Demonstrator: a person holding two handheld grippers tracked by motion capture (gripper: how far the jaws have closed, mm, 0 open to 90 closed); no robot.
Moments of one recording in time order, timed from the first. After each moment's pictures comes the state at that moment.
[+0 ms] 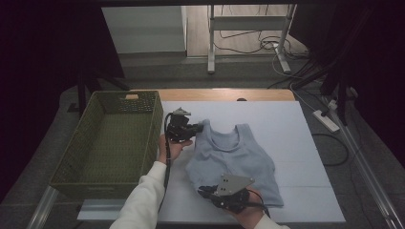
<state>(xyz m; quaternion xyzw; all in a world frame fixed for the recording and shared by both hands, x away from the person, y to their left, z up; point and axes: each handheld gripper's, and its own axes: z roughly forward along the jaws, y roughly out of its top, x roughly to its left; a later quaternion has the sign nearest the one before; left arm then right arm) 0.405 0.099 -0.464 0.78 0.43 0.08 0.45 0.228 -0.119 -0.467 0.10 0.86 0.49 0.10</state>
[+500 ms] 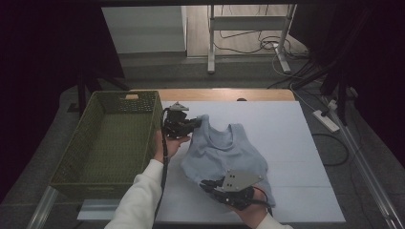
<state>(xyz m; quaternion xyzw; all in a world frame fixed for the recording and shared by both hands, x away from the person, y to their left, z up) 0.397 0.101 -0.437 0.79 0.42 0.10 0.44 0.230 -0.130 -0.452 0.11 0.84 0.51 0.12</state>
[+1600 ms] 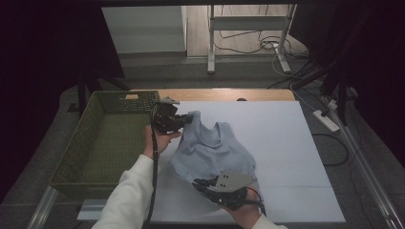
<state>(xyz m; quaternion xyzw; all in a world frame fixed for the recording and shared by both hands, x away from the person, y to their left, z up) 0.396 0.125 -0.415 0.79 0.44 0.09 0.42 0.227 -0.114 -0.449 0.10 0.83 0.53 0.12</state>
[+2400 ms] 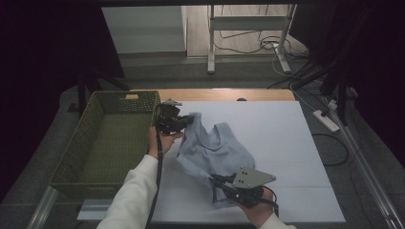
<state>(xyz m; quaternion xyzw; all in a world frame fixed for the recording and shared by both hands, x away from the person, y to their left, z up) 0.406 0.117 -0.432 0.78 0.46 0.10 0.42 0.233 -0.153 -0.450 0.16 0.82 0.53 0.15</state>
